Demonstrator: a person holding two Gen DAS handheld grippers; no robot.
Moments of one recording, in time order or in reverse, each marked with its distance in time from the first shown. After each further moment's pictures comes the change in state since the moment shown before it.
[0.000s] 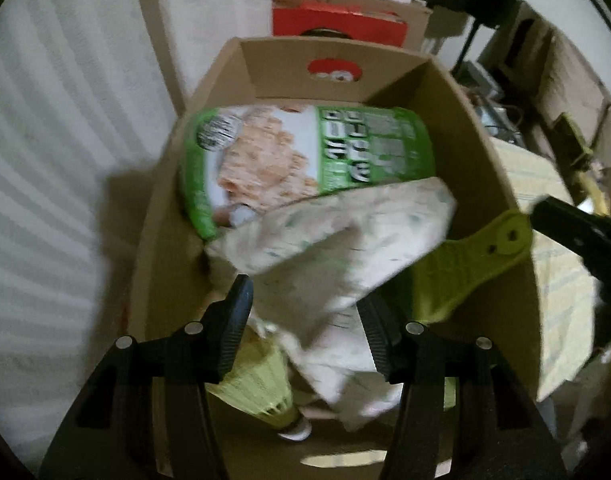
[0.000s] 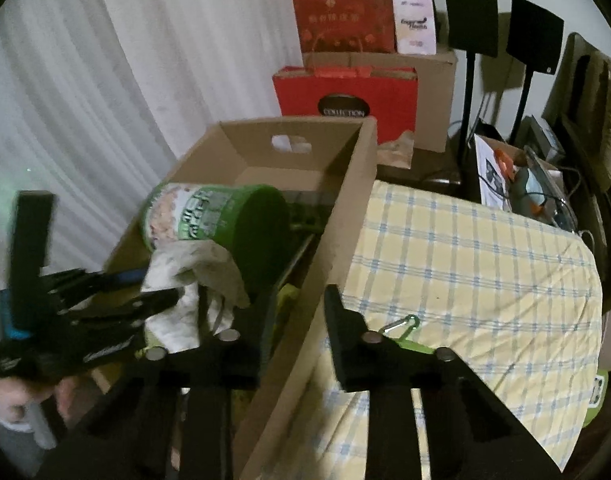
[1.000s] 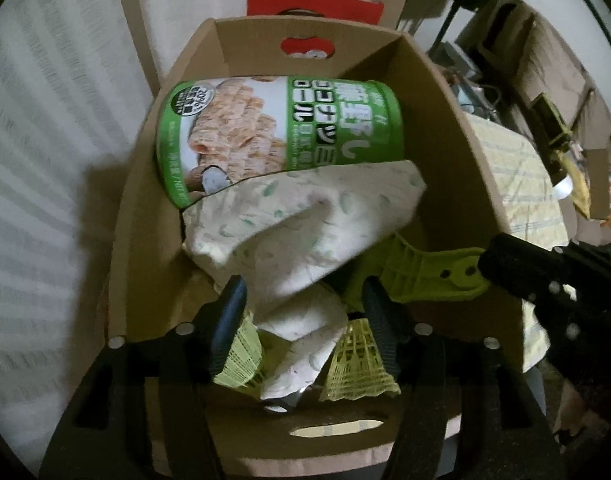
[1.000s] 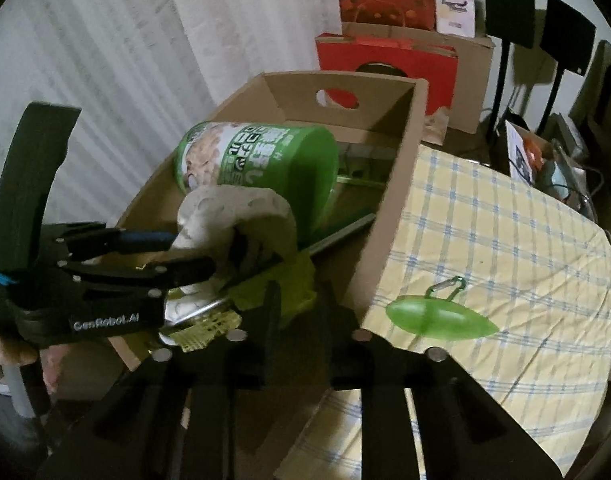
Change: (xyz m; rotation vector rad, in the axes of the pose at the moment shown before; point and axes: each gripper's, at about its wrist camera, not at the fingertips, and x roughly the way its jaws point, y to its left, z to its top) left arm 0.002 -0.001 0.002 0.039 0.059 -0.066; right arm 0.009 0.031 -0.031 -0.068 0.094 0.061
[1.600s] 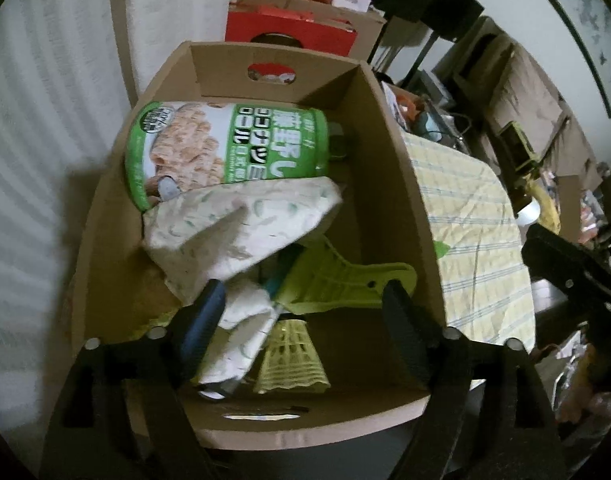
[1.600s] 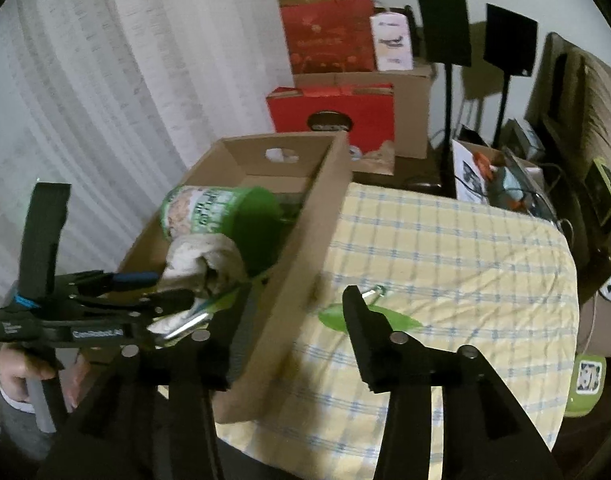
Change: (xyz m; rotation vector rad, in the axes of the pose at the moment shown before) left arm -0.018 -0.026 0.005 -0.064 -0.072 -0.113; right arm -0.083 -0.047 -0.013 0.095 -0.152 -0.057
